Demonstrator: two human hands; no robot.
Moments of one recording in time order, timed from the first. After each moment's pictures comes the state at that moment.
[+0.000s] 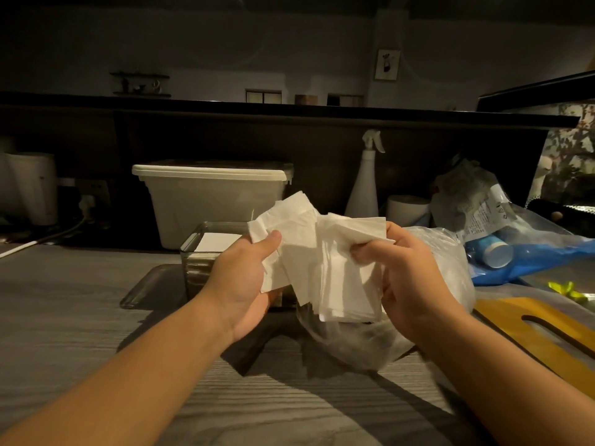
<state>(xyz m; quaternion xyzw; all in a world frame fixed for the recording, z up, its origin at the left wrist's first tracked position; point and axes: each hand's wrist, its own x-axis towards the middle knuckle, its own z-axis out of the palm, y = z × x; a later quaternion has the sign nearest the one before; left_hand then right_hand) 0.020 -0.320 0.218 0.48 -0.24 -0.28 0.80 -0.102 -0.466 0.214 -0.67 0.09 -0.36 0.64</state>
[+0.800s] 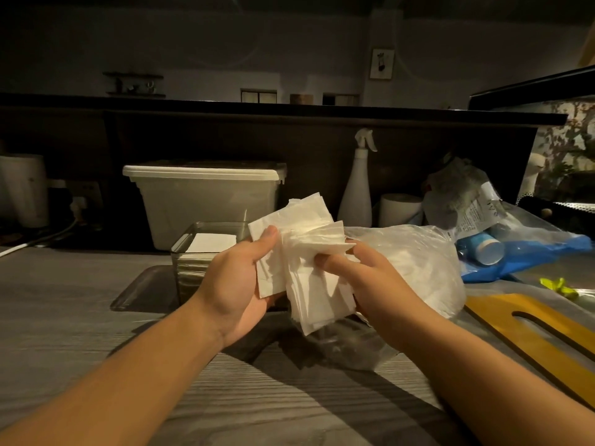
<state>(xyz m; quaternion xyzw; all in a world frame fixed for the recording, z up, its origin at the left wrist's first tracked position) 0.015 -0.319 0.215 0.46 -0.33 -0.32 0.76 -0.090 -0.457 0.204 -0.74 0.18 -0.28 0.58</state>
